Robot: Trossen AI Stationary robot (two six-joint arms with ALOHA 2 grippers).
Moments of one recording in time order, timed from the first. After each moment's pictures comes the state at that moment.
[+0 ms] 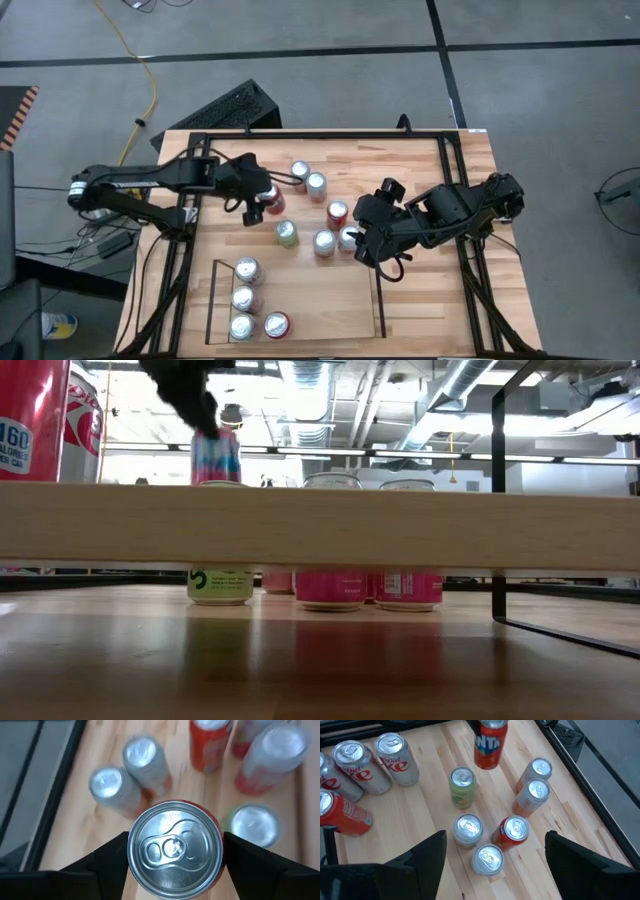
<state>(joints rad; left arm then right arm) 0.08 1.16 1.12 -0.79 -0.22 0.01 0.42 1.80 2.25 -1.49 0.58 0.65</state>
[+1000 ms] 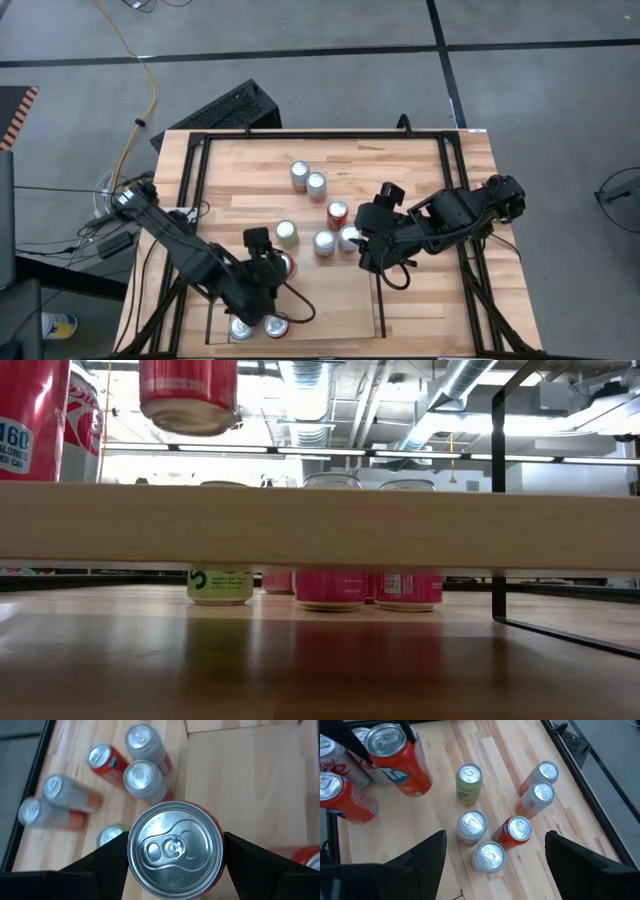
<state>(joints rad) -0.64 1.71 1.80 -1.21 -0.61 -0.58 0.45 1.80 2.25 -1.49 0.57 0.59</state>
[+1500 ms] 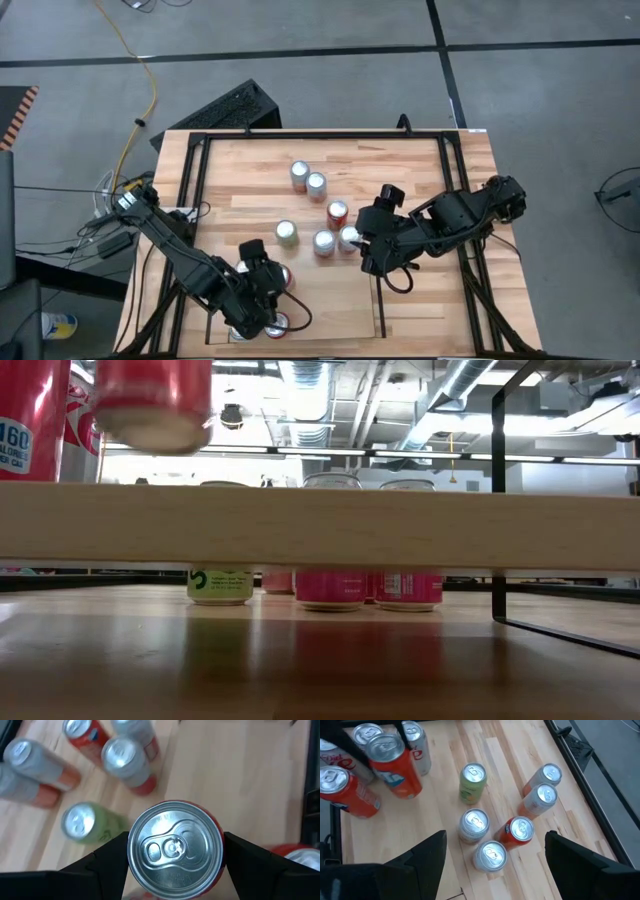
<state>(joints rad) -0.69 1.71 1.70 -1.13 -0.58 -0.77 0.47 1.80 2.25 -1.49 0.57 0.57</state>
